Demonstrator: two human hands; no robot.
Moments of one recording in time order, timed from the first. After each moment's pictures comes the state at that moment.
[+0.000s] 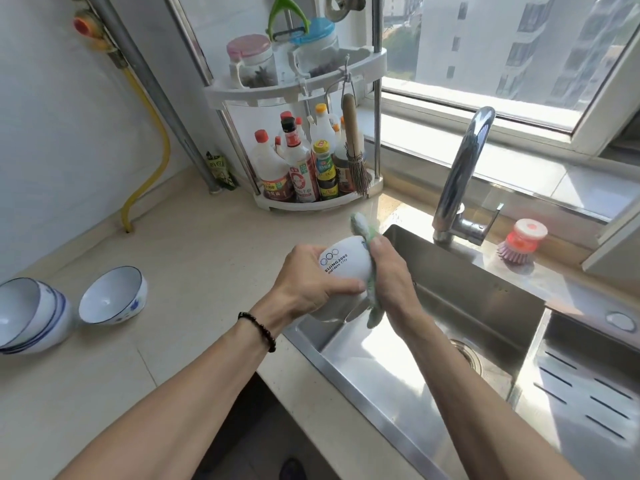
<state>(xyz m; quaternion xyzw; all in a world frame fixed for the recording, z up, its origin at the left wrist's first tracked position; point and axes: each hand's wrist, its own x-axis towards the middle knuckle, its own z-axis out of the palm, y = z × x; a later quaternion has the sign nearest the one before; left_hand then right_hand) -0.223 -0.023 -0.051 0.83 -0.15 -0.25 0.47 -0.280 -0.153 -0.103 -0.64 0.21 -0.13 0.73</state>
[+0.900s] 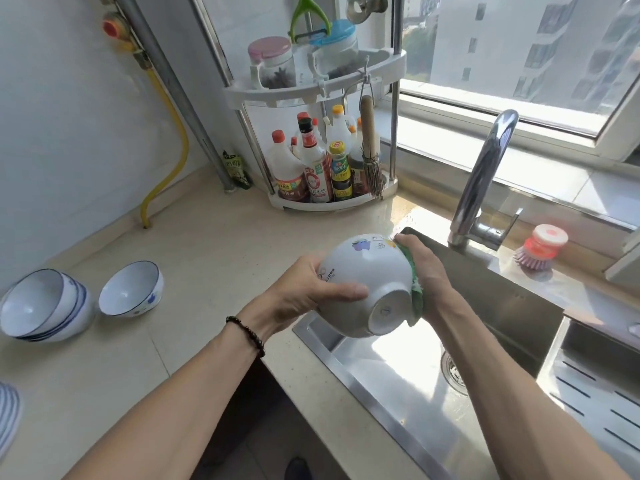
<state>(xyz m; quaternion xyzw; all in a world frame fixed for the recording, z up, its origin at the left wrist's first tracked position) -0.224 0.005 -0.038 0.70 -0.19 -0.39 0.56 -0.274 -0.180 -0.093 -0.50 0.31 -0.04 0.81</state>
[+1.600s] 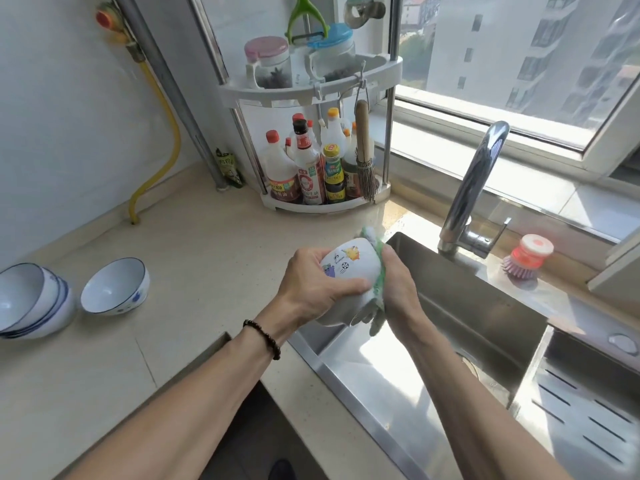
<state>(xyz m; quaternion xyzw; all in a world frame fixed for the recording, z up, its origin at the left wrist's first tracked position) -0.231 -0.022 -0.049 0.82 -0.15 -0.20 0.52 -0.275 -0.155 -0.103 -0.58 0.20 -0.09 0.79</state>
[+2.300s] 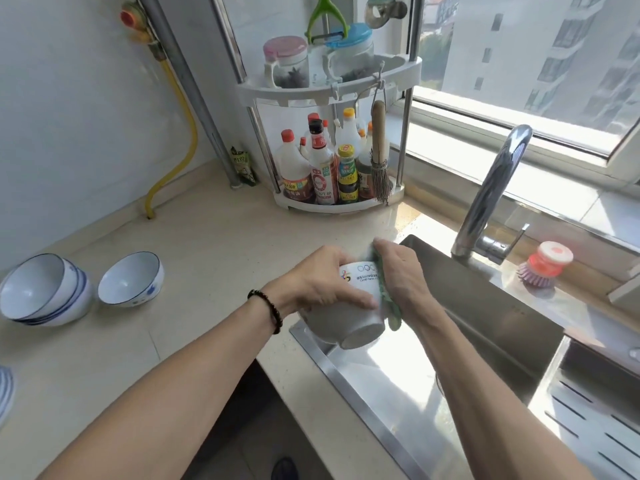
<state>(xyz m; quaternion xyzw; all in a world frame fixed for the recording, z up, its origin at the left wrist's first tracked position) -0.212 -0.018 -0.029 0.83 -0.21 -0.34 0.38 -0.258 -0.162 -0.086 -0.68 0.20 -0.08 0.70</state>
